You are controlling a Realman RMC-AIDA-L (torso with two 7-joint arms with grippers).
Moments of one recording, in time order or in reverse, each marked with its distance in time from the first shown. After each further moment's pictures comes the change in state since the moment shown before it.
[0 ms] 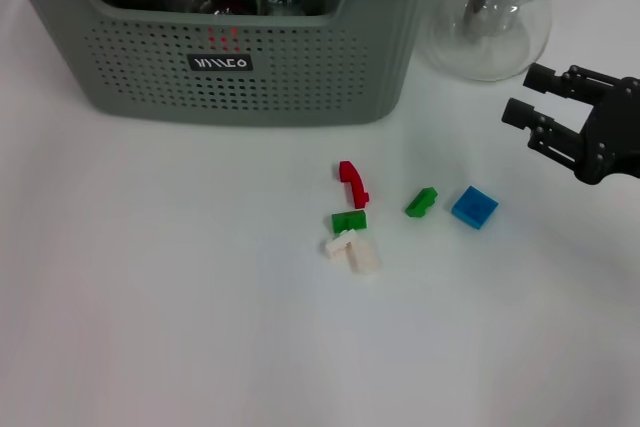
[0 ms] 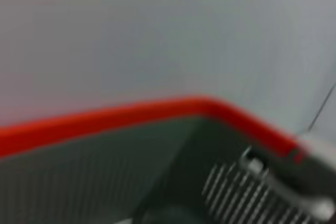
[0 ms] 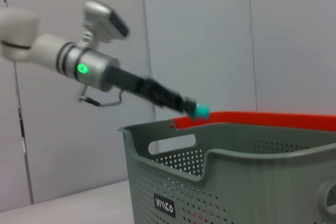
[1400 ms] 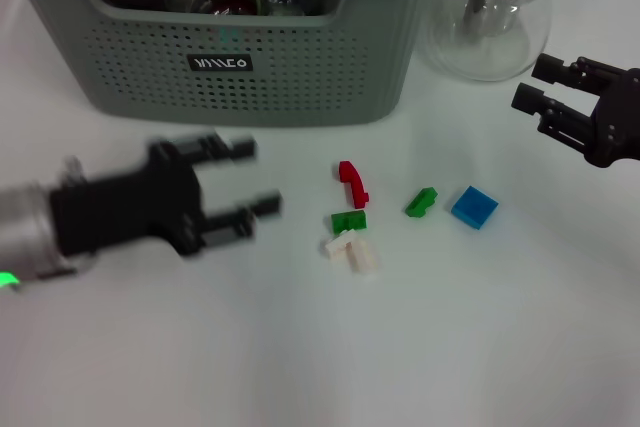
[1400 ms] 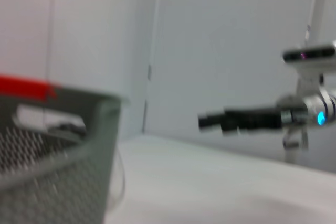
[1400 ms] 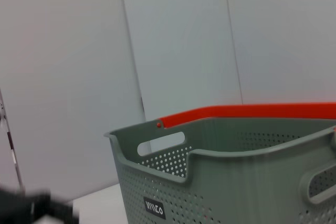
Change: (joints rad) left arm 0.471 -0.221 0.008 -0.123 -0.276 0.358 0.939; right arm 0.012 -0.015 0.000 -0.012 0.001 0.025 0.121
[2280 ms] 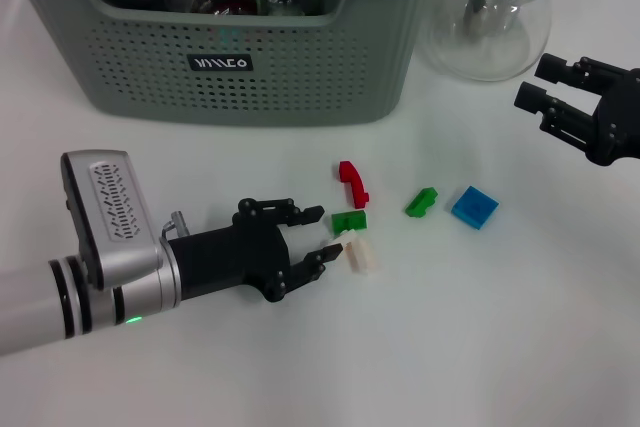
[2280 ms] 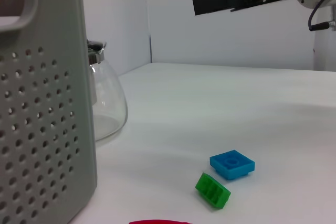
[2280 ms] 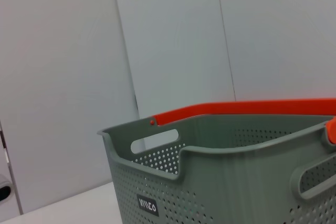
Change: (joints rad) left arm -0.131 -0.007 0.087 -0.489 -0.052 -0.443 0.486; right arm -0.001 -0.002 0.000 0.001 0.002 0.015 0.005
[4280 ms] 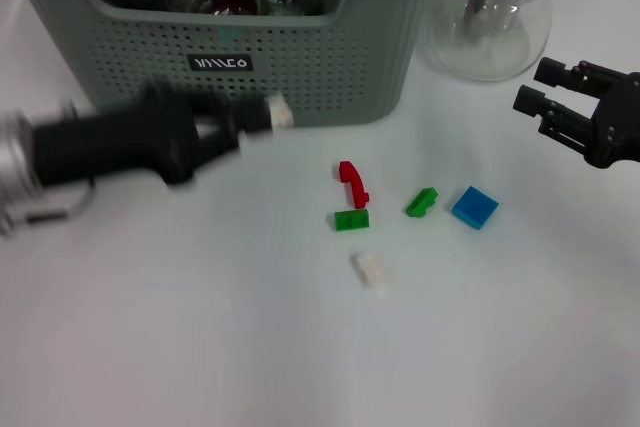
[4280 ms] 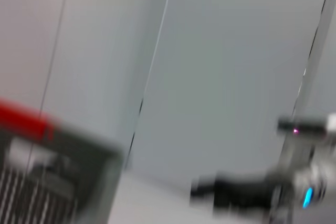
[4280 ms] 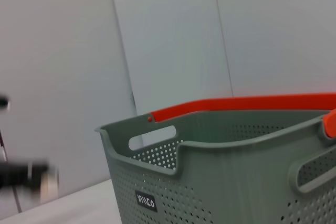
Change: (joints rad) left arm 0.035 0.055 -0.118 0.509 -0.026 0.546 -0.766; right arm 0.000 0.001 0.000 0.006 -0.003 0.008 0.000
